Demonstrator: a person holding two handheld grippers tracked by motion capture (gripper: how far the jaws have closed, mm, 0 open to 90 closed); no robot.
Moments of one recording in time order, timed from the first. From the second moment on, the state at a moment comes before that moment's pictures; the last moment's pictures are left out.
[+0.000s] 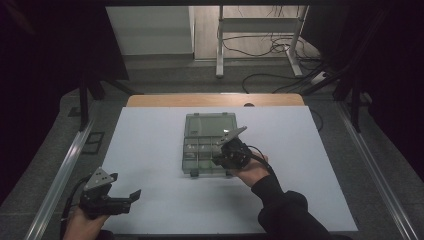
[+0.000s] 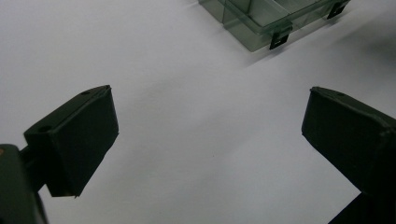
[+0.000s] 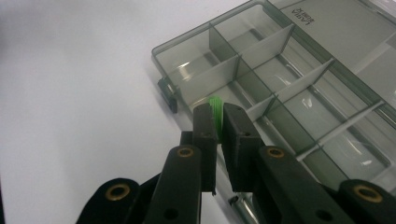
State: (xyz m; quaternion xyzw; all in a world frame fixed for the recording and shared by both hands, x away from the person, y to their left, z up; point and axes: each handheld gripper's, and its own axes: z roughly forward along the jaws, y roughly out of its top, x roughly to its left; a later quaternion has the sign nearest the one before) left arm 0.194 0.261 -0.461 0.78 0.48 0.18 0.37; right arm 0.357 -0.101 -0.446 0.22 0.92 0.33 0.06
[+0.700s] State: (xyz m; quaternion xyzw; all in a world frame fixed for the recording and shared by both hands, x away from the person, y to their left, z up) left arm 0.194 0.262 -0.462 0.78 0.48 0.18 0.37; right arm 0.372 -0.077 -0.461 0.23 0.91 0.33 0.07
